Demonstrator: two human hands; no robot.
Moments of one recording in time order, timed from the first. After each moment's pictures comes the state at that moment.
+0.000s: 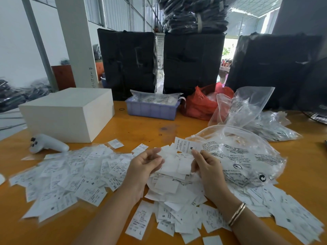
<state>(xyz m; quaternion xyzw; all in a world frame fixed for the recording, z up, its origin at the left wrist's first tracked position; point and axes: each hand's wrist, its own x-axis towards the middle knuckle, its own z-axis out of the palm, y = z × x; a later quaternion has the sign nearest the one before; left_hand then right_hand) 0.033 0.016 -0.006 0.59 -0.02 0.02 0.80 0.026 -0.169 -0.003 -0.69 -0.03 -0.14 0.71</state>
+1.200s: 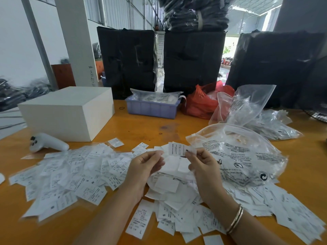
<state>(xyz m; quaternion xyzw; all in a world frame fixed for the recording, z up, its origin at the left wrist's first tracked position) 0.029 0.012 0.000 0.59 0.04 0.02 0.81 0.017 -0.150 0.001 -0.59 -0.03 -0.15 0.79</state>
